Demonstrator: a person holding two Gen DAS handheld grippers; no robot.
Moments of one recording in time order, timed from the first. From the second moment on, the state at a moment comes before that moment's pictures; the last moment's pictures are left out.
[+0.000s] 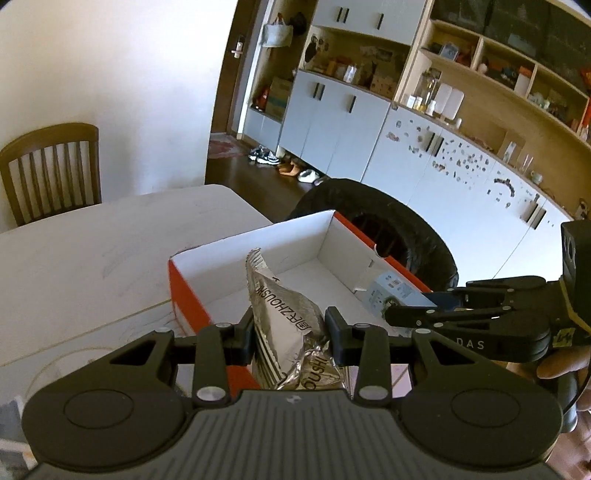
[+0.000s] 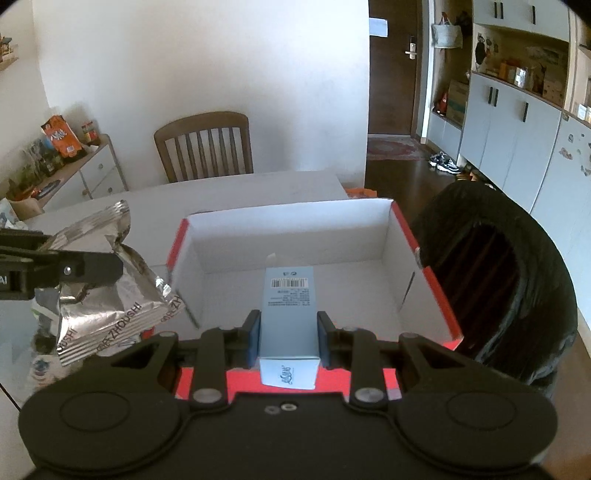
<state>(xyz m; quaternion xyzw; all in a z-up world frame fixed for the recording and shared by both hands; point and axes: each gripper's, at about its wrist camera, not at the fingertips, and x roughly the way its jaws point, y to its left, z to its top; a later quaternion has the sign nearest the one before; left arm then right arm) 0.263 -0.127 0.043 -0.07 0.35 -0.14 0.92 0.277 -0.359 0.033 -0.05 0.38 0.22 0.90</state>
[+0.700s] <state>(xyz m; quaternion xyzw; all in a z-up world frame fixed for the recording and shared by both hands) 0.363 -0.184 -0.022 0.02 0.44 -0.15 0.88 0.355 -0.361 -0.029 -0.08 0.43 0.21 0.87</state>
